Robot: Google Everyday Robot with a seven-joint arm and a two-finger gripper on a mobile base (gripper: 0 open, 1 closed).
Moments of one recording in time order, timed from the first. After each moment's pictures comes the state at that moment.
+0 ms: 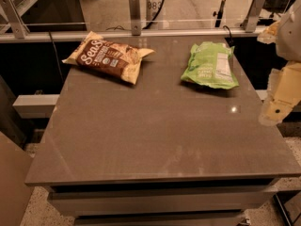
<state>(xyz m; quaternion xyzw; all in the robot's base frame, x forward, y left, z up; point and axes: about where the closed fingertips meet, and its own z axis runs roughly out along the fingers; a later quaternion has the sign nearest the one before) 0.438 -0.217 0.976 -0.60 0.78 -0.03 0.16</state>
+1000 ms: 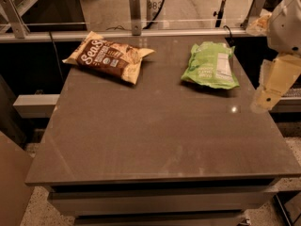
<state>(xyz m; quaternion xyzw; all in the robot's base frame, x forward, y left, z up) 0.468 -0.210 0.975 -0.63 0.75 -0.02 0.20</state>
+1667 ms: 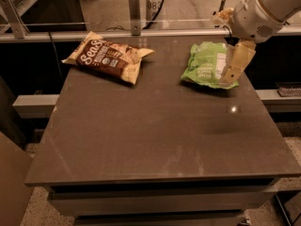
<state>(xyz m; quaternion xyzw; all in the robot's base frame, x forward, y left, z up) 0.571 -0.169 0.951 -0.69 0.67 0.05 0.27</state>
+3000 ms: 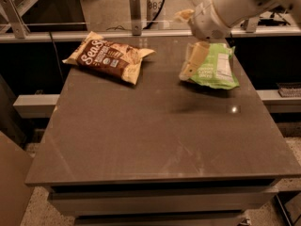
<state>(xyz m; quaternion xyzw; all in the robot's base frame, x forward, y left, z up) 0.631 -0.083 0.930 -0.72 0.60 0.09 0.34</state>
